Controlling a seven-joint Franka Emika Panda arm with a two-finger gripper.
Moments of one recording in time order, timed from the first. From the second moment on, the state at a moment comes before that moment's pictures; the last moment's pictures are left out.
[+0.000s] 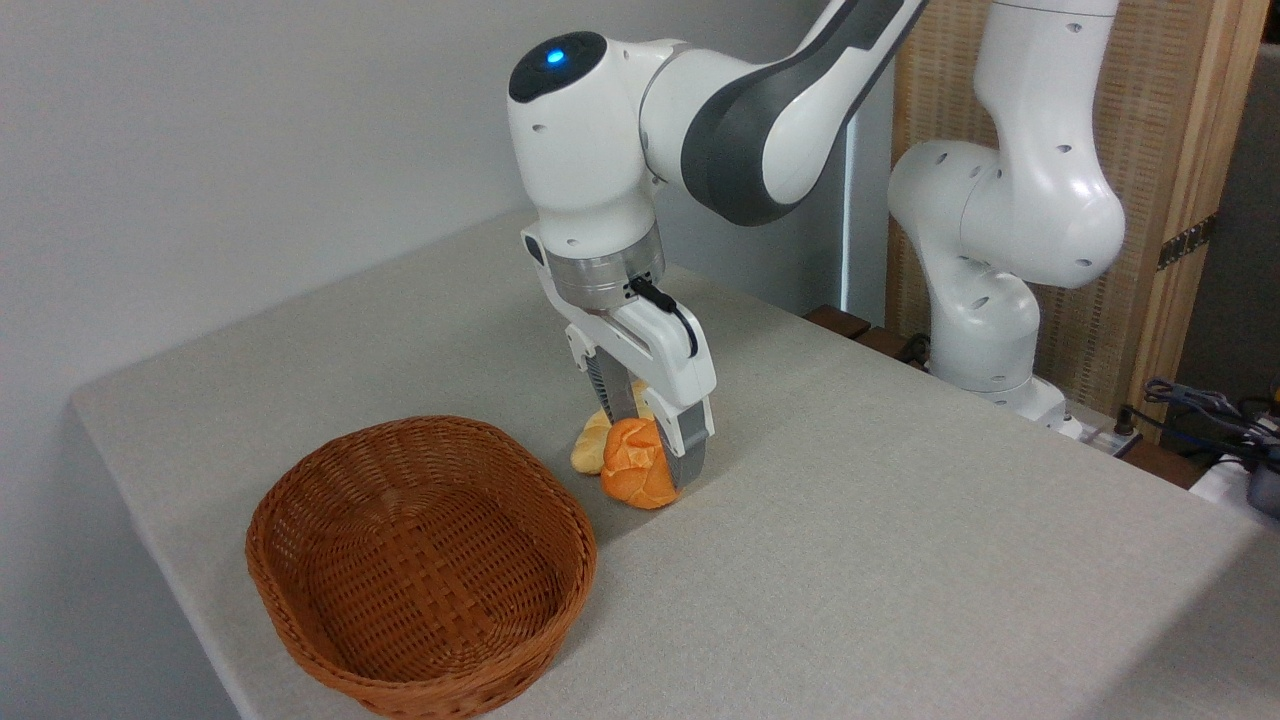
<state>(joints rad) -0.10 -0.24 0.01 -2.33 -0.09 1.97 0.81</state>
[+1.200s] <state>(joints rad) -0.10 -0.24 0.03 -2.30 -0.09 1.97 0.85</state>
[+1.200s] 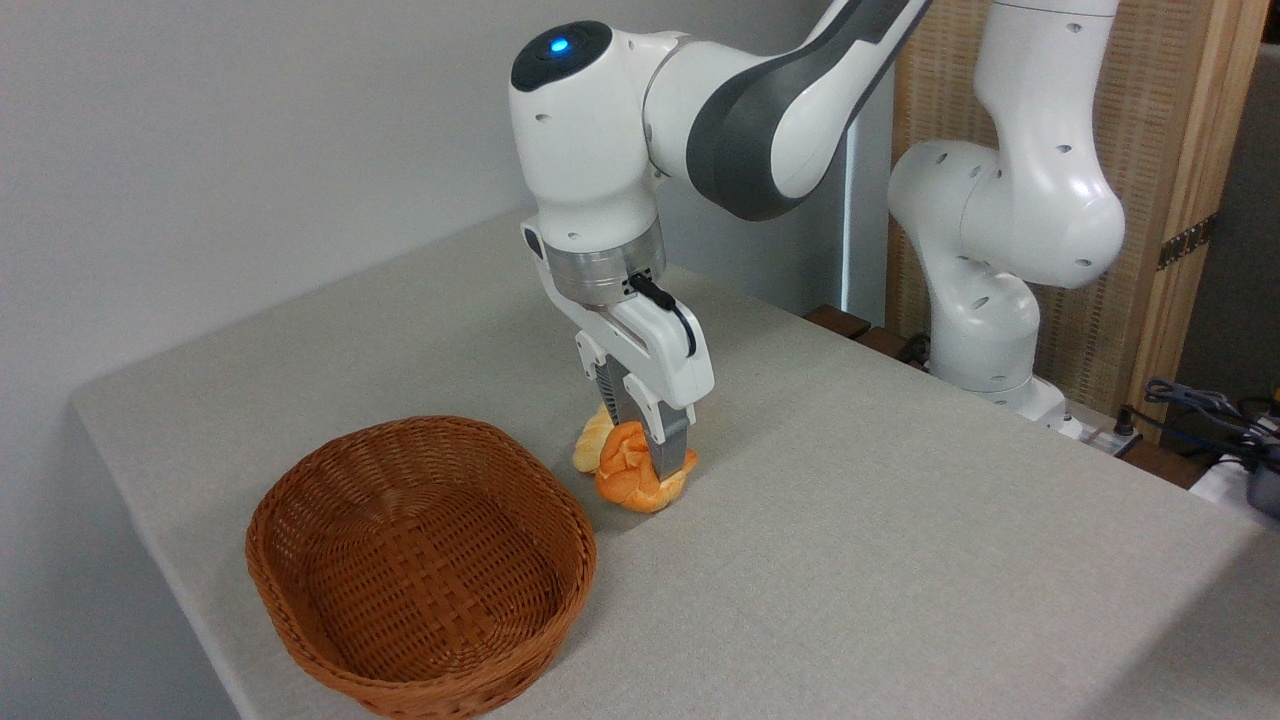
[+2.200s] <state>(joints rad) -0.10 -0.16 0.07 -2.08 -0.19 2.12 0.90</state>
